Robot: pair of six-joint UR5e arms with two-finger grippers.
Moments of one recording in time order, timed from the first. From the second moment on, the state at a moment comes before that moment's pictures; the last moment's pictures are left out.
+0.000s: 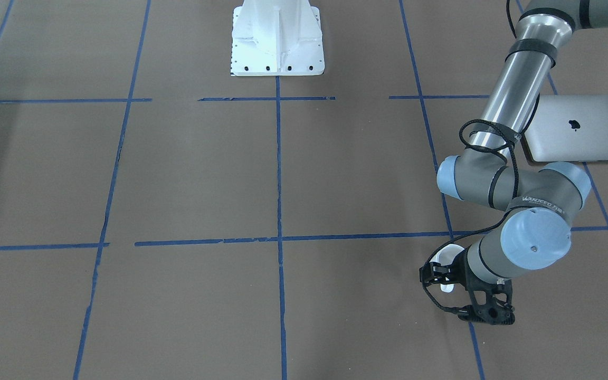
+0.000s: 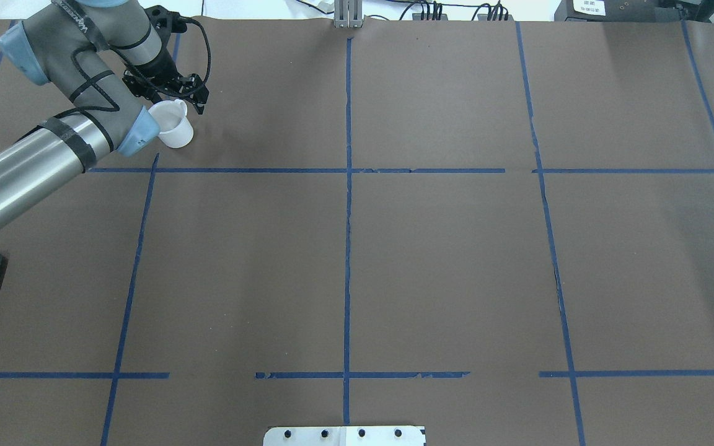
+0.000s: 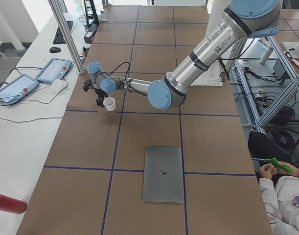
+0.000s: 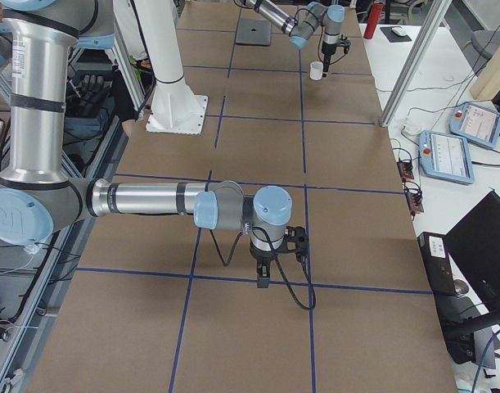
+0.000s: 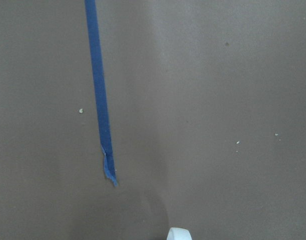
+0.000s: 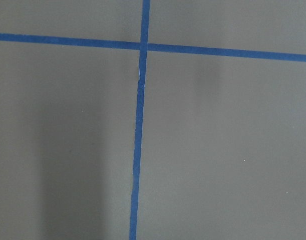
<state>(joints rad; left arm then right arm) -0.98 -2.40 -0.87 -2.02 -2.20 -0.65 1.54 -1.71 1.75 -1.64 2.28 -0.04</state>
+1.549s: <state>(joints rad) -1.21 -2.22 -1.33 -1.47 -2.25 -0.34 1.54 -1.71 1.75 -1.64 2.28 -0.04</state>
